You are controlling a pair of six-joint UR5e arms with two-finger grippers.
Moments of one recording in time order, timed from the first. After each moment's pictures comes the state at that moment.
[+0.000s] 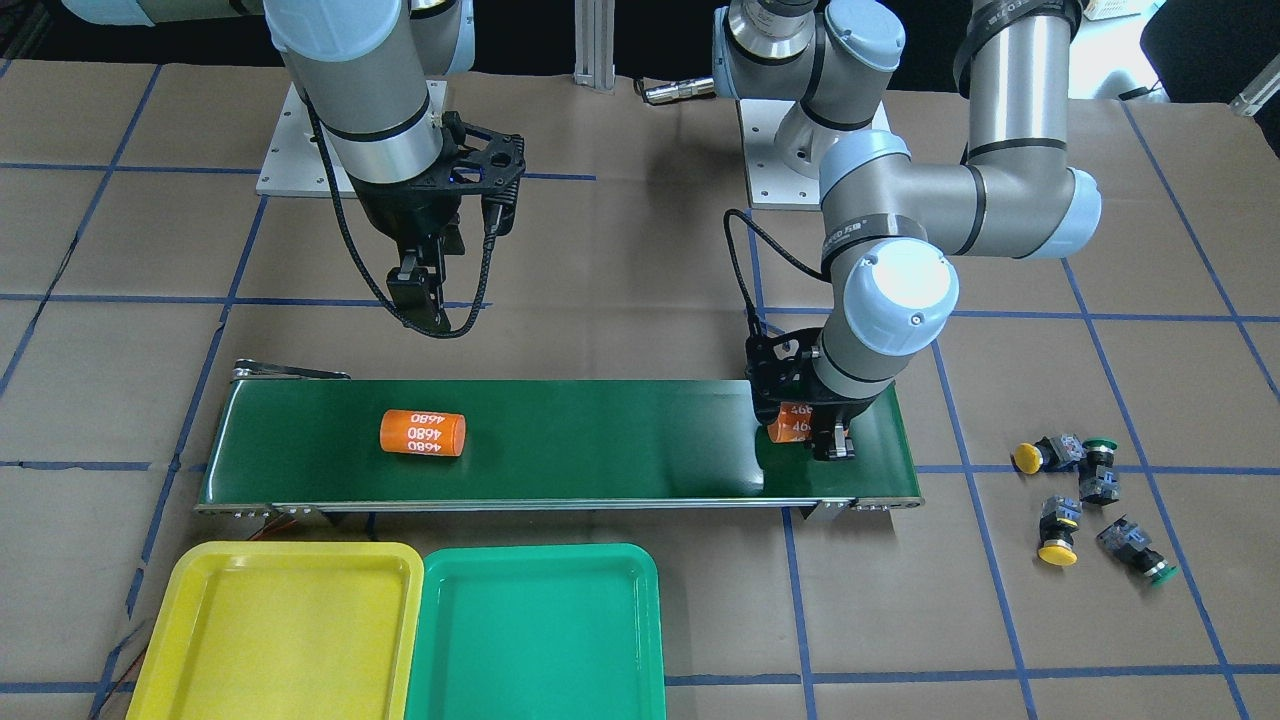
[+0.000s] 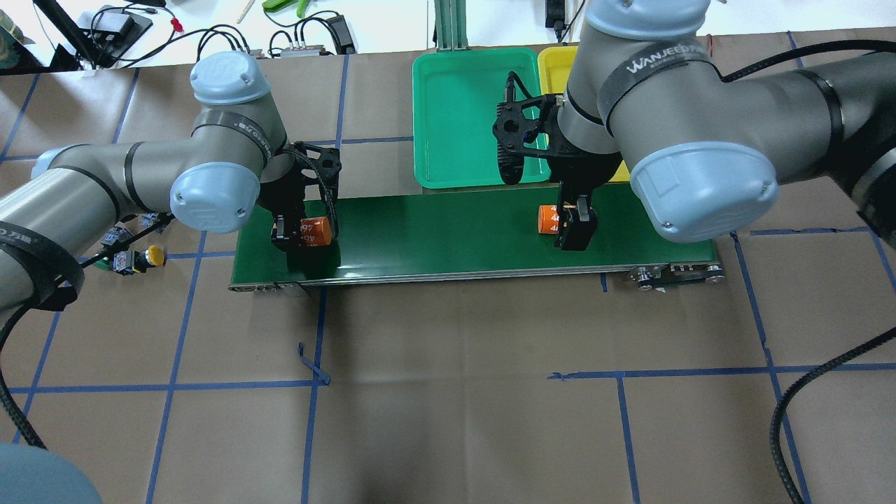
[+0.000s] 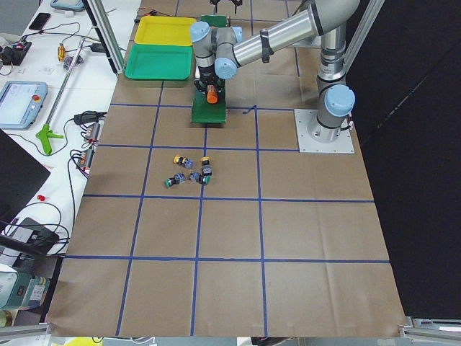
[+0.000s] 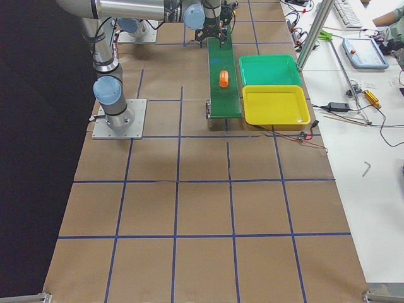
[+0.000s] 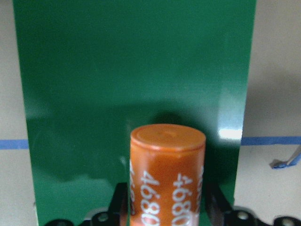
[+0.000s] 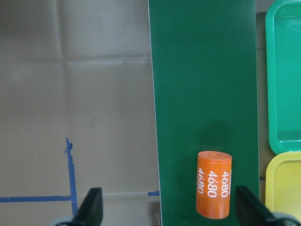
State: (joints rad) left arm -1.60 -1.88 -1.81 -1.15 1.66 1.50; right arm 1.77 -1.53 1.73 -1.80 -1.52 -1.33
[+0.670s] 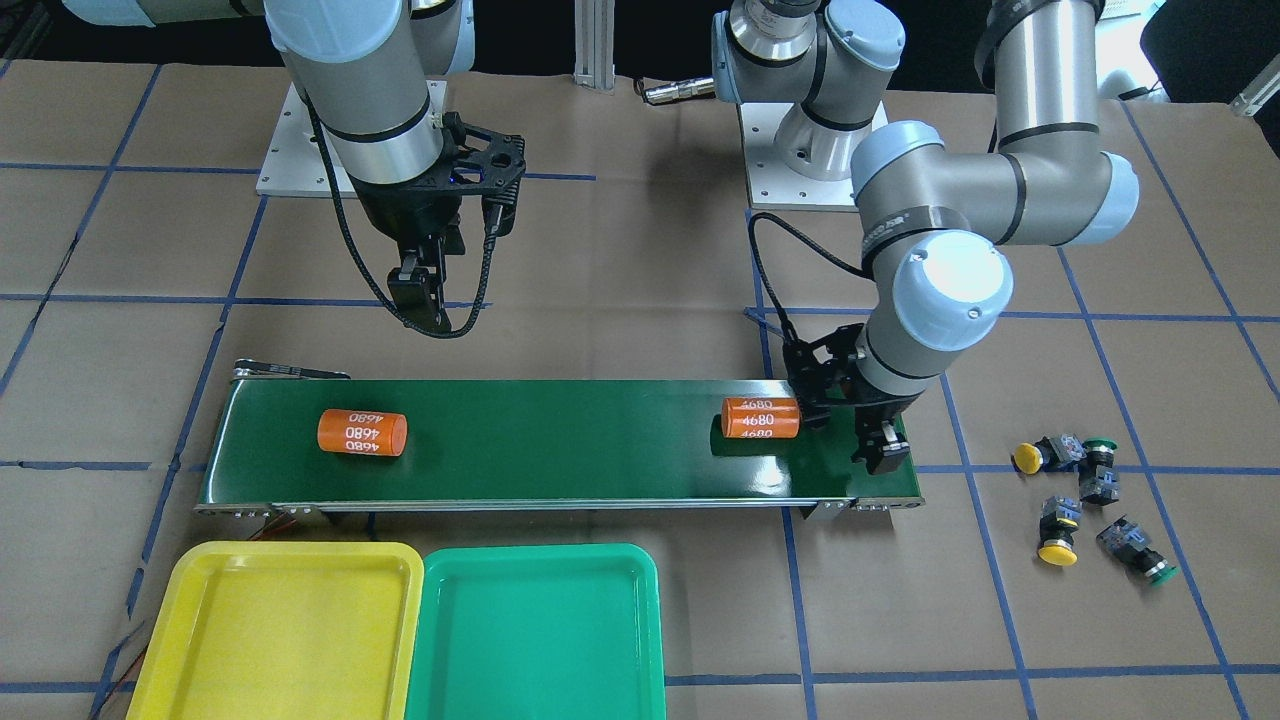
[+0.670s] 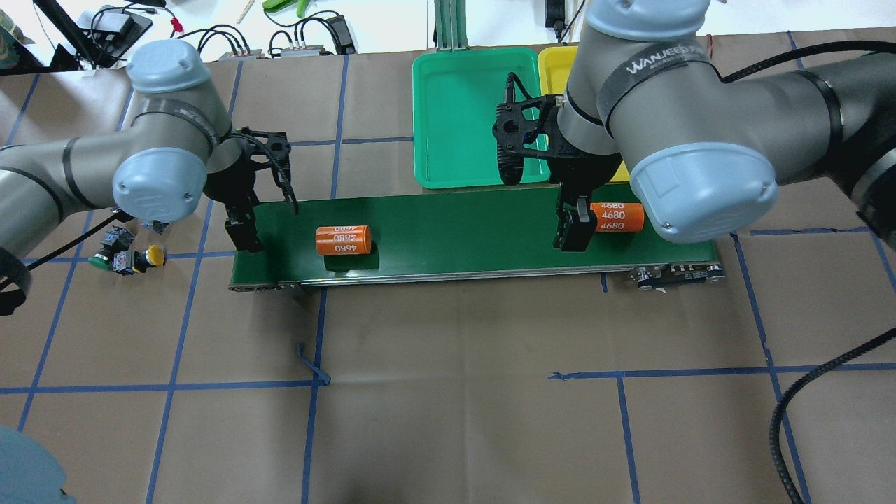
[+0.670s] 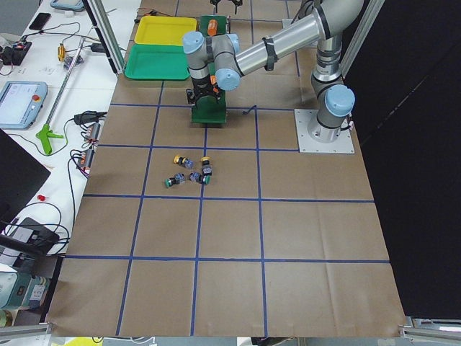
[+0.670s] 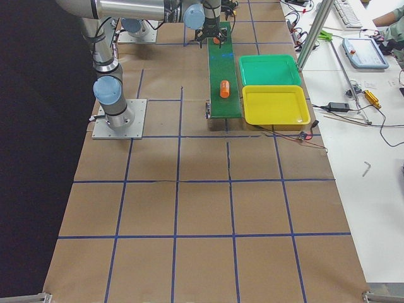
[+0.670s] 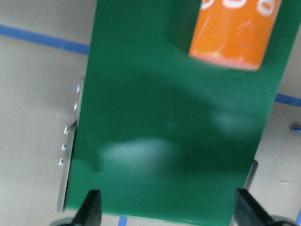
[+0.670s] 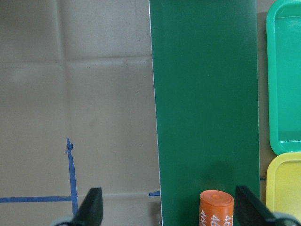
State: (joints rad) left arm -1.35 -1.86 -1.78 -1.16 1.65 1.43; right arm 1.77 -1.53 1.74 -1.80 -1.52 -1.33
